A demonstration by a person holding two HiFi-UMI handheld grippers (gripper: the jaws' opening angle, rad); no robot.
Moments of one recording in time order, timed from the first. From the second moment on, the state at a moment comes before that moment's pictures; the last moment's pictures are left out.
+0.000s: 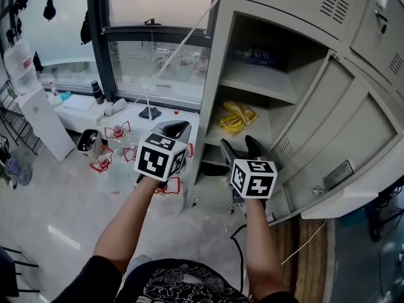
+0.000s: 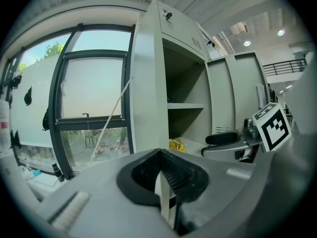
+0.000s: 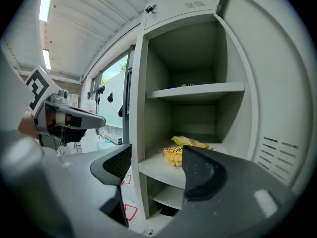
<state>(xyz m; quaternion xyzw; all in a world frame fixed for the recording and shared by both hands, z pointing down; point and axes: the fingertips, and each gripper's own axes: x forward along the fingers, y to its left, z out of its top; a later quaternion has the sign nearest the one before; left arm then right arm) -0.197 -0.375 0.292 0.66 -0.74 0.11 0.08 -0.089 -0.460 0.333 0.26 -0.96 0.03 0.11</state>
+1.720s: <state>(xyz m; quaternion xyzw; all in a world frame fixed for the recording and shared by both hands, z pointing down) -0.200 -0.344 0.317 0.60 -0.78 0.13 0.11 -0.132 -0.519 0.397 0.28 -0.94 -0.06 0.21</state>
